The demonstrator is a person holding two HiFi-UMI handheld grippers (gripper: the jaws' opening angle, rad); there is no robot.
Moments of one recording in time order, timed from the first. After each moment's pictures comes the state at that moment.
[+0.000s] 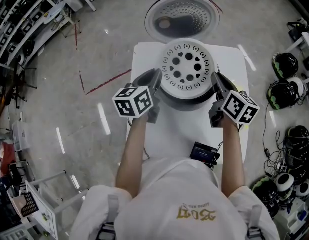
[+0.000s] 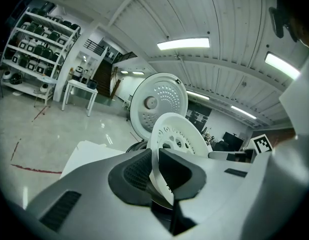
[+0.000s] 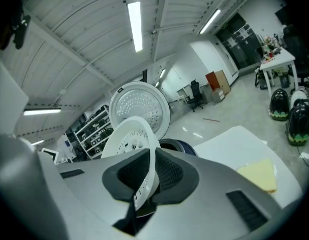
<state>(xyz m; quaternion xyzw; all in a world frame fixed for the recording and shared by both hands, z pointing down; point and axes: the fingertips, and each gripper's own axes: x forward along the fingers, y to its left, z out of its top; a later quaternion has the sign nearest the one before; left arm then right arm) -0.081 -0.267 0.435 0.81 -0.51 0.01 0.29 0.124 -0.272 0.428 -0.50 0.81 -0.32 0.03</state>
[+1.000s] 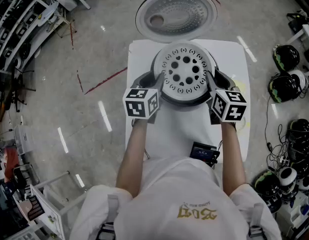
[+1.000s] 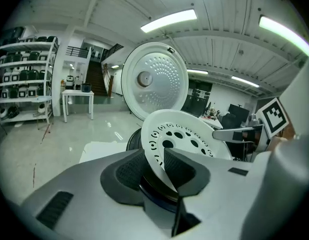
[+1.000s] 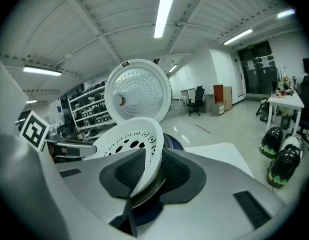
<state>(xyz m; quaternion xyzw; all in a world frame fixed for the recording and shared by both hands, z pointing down) -0.071 -0.279 0.483 0.81 -0.52 0.15 0.24 0.115 -0.289 0.464 -0.52 0.82 -0.22 -0.11</state>
